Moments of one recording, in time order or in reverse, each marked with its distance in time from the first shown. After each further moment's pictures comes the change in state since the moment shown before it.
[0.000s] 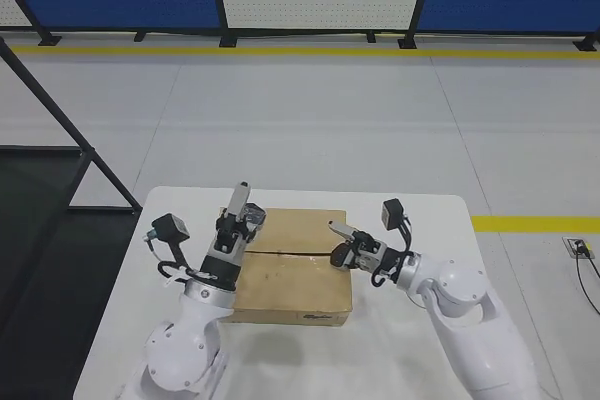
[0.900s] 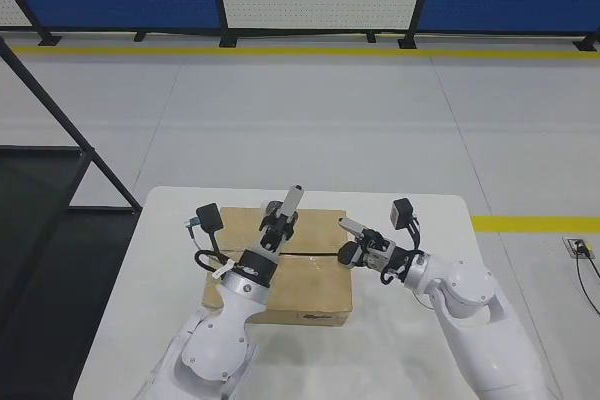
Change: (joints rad) left arm -0.096 -0.036 0.123 0.078 0.165 0.051 -0.031; right arm -0.006 0.022 0.020 0.006 0.030 -0.008 -0.007
